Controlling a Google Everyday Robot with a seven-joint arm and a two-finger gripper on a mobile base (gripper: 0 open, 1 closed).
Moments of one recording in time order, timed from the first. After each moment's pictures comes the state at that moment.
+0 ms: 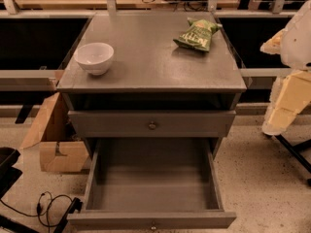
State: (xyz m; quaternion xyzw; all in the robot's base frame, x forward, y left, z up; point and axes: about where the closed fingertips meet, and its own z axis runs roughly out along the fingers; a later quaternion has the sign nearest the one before) arm 0.438 -0.217 0.976 -0.60 0.78 -0.03 0.16
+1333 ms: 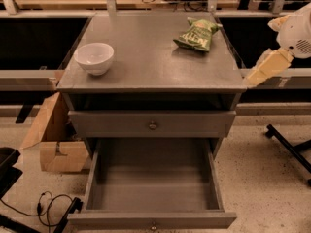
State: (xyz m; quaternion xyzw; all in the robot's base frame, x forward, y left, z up) arm 0.584 -0.268 0.958 -0.50 0.79 -0.03 0.36
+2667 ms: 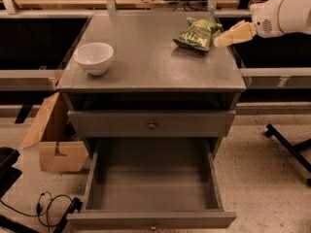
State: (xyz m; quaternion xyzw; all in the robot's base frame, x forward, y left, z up) arm 0.739 -0.248 0.964 -0.38 0.77 0.08 0.52
